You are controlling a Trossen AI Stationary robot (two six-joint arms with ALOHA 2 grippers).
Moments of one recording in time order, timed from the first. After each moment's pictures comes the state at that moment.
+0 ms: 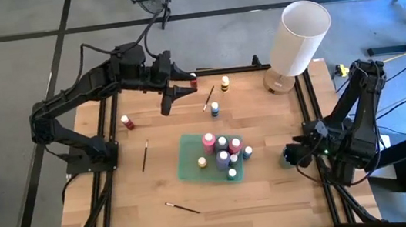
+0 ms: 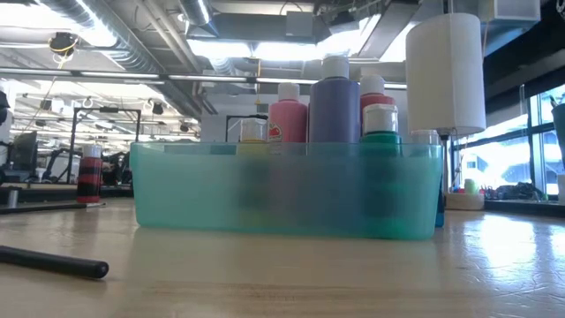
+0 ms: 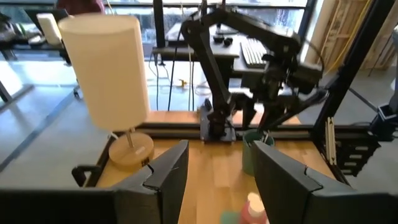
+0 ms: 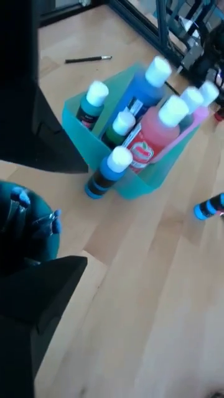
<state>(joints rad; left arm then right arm) 0.28 1.35 1.63 -0.53 0.26 0.04 1.19 1.13 0.86 -1.45 0.88 2.32</state>
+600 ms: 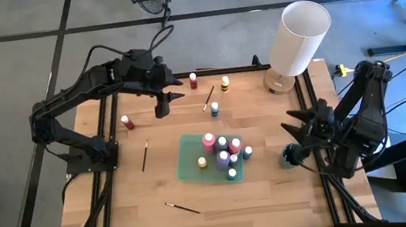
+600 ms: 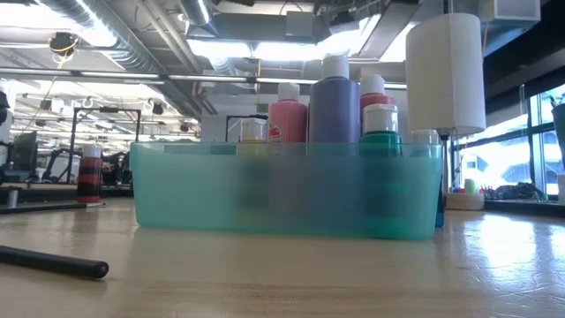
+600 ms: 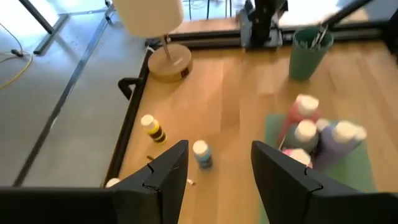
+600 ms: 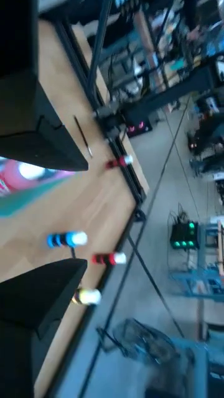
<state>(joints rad) 0.30 1.35 1.63 -0.89 0.08 0.22 1.03 1.12 1.17 -1.57 1.35 1.74</state>
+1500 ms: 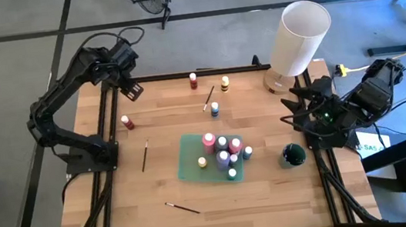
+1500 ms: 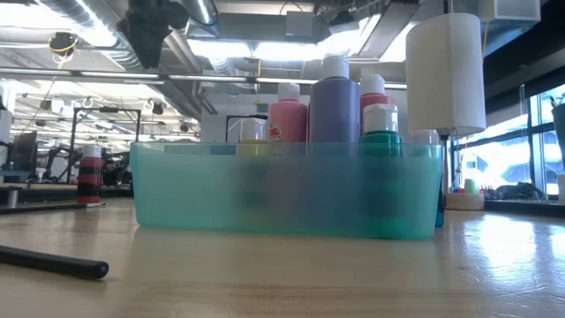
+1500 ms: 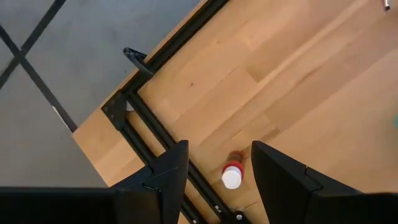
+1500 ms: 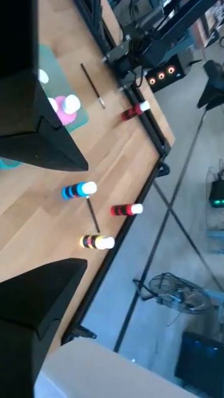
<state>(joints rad) 0.69 1.36 1.63 -1.57 -0.27 -0.14 0.71 1.06 1.40 -1.57 1.12 1.35</state>
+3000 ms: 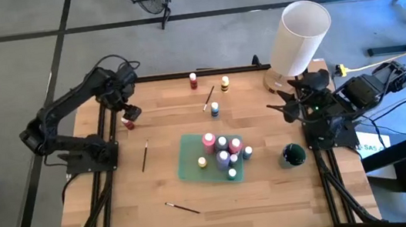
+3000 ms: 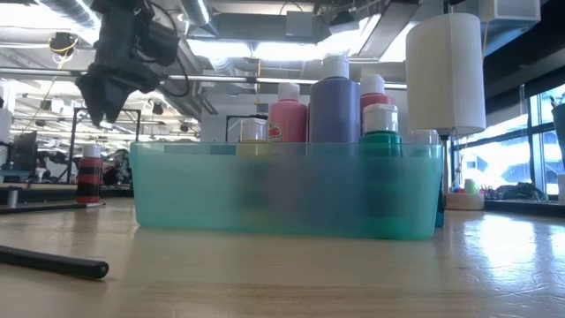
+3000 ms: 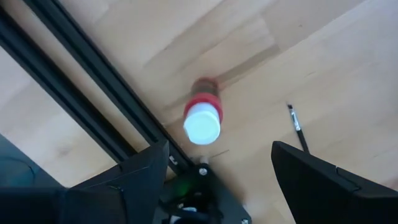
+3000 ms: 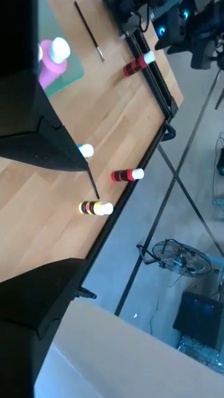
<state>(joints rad) 0.83 1.25 1.07 -1.41 -0.03 -0.16 0.51 1.07 1.40 -1.52 1.07 1.17</state>
